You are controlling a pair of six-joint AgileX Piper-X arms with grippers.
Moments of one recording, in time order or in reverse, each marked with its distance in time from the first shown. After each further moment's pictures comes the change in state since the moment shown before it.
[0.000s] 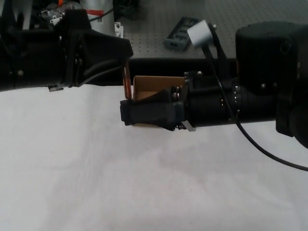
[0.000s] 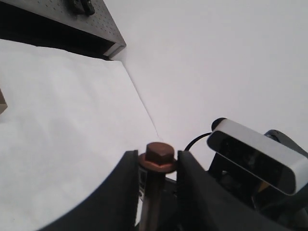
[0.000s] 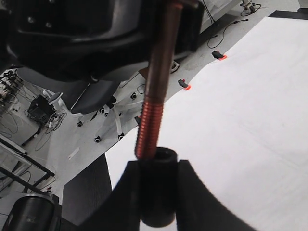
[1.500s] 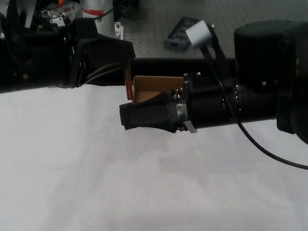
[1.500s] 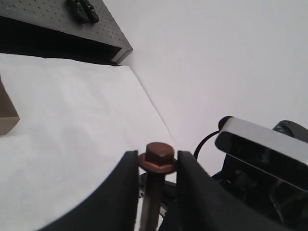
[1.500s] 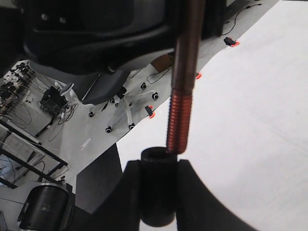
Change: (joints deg) left arm -0.5 0.0 0.0 0.1 -2.6 5.1; right arm -0.3 -0.4 -0.5 3.0 -1.6 -0.3
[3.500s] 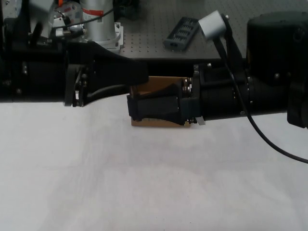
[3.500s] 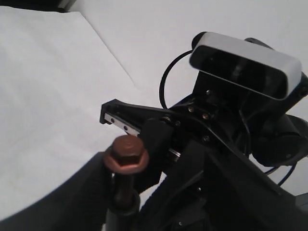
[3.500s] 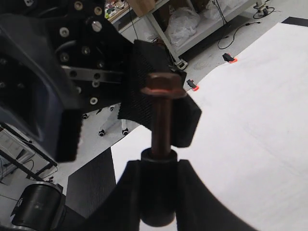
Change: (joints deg) left arm 0.3 -0.1 0.1 5.9 14.8 6.8; right arm -1.5 -1.2 0.0 0.0 -2.2 -3.5
